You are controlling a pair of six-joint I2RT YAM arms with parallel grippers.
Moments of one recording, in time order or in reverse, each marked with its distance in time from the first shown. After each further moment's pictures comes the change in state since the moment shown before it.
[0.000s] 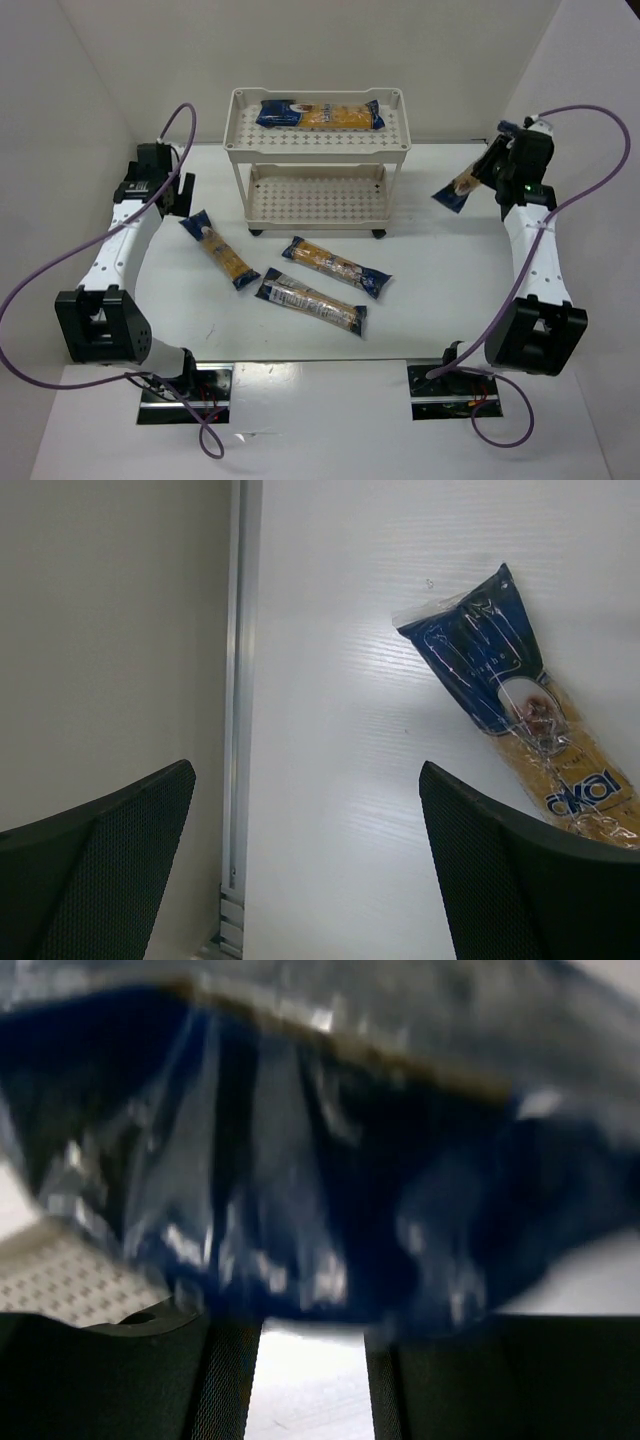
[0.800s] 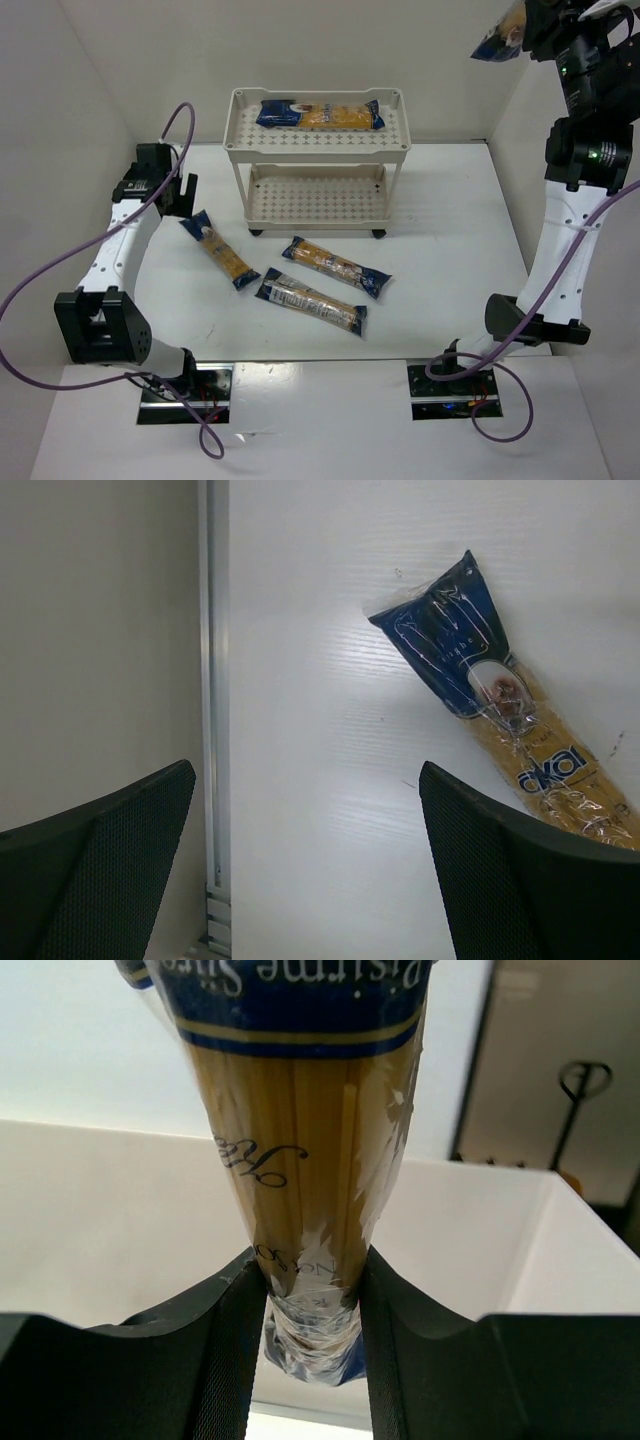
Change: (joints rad) left arm 0.000 -0.037 -0.009 -0.042 0.061 -0.011; right arm 0.037 0.162 1.026 0.090 -0.249 -0.287
